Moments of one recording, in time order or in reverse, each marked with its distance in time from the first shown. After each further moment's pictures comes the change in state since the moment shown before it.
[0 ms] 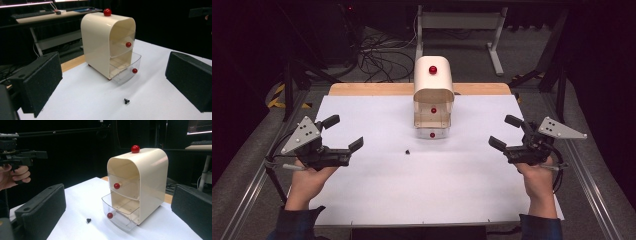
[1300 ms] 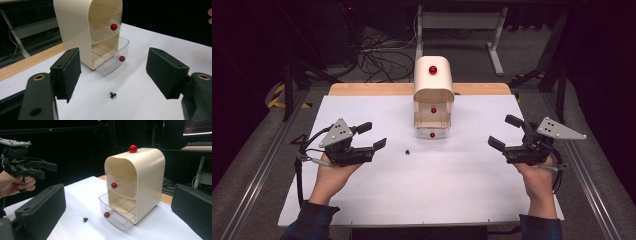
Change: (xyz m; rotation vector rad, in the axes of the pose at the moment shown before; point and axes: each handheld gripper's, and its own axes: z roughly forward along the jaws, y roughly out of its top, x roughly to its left) left arm -0.016 -0.018 0.054 0.113 -0.104 0.000; right arm 0.002 0.000 0.001 0.013 -0.026 -0.023
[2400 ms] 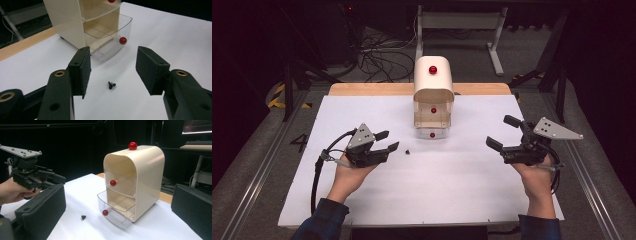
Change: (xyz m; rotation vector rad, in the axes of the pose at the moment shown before) left arm -0.008 -0.021 0.045 0.121 0.010 0.027; right arm 0.002 -0.001 0.004 0.019 -0.011 -0.011
